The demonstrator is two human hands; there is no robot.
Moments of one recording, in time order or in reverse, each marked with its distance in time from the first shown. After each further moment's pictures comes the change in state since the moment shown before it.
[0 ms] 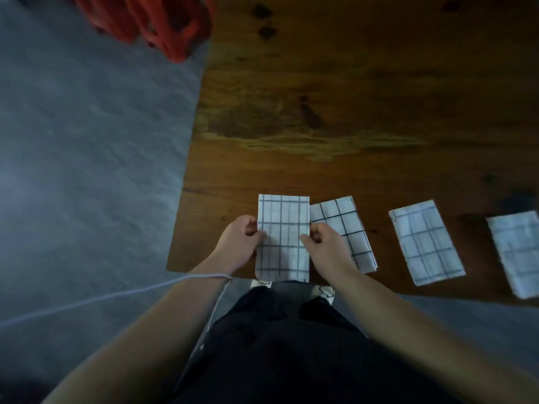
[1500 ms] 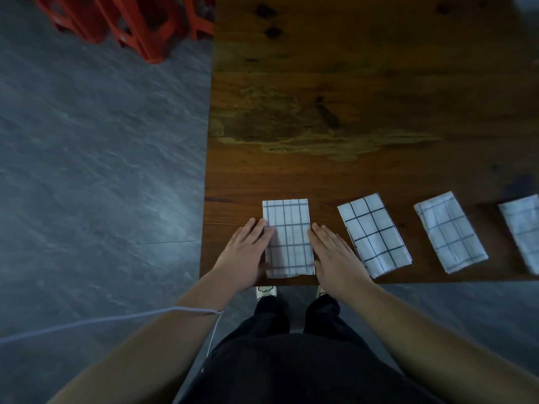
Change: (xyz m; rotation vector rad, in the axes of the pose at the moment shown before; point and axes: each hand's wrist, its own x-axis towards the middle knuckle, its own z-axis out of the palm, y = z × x) left_hand 0.032 -0.091 -0.059 0.889 -0.179 0.492; right_hand -0.001 0.006 0.077 -0.850 -0.089 -0.300
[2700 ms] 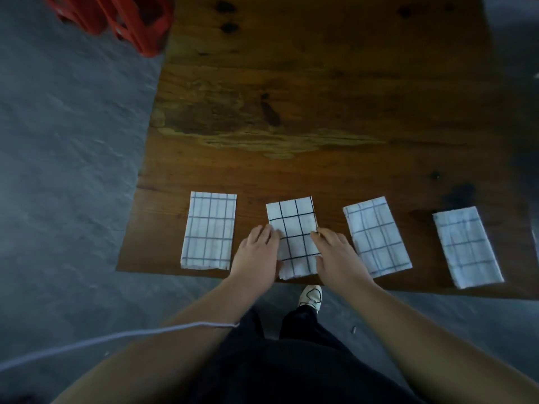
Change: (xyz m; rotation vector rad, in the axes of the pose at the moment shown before) left_hand 0.067 0.222 0.025 -0.078 0.091 -0.174; right_hand -0.055 0.178 -0.041 0.046 0.083 -0.033
